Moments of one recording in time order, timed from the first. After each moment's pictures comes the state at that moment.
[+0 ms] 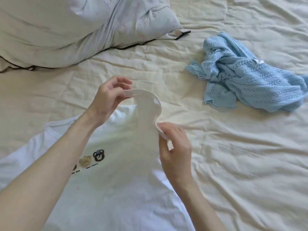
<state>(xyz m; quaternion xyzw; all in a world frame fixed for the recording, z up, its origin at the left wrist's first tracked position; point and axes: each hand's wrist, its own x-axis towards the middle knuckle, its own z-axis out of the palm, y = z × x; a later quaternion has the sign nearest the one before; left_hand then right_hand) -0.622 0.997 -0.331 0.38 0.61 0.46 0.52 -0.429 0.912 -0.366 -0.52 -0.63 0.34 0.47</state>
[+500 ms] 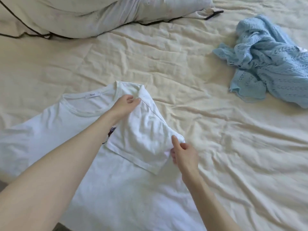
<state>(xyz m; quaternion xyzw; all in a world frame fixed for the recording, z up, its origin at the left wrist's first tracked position) -0.669 0.936 -0.428 0.34 0.82 0.17 0.44 -0.447 0.864 -0.435 -0.72 -0.32 0.60 0.15</state>
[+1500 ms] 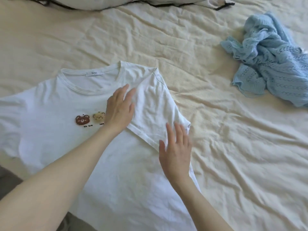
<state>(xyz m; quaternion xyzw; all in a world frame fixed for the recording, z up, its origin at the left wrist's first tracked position) -0.667 0.854 -0.452 0.60 0.78 0.09 0.12 -0.462 0.808 -0.432 -0.60 -0.76 0.21 0.14</state>
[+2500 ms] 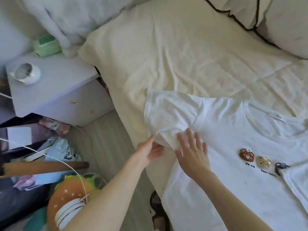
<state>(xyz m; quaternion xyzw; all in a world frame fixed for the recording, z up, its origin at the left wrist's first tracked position) -0.962 0.559 -0.454 -0.34 0.60 0.55 0.47 -0.845 0.668 -0.449 -0.25 -0.92 0.20 -0.21</state>
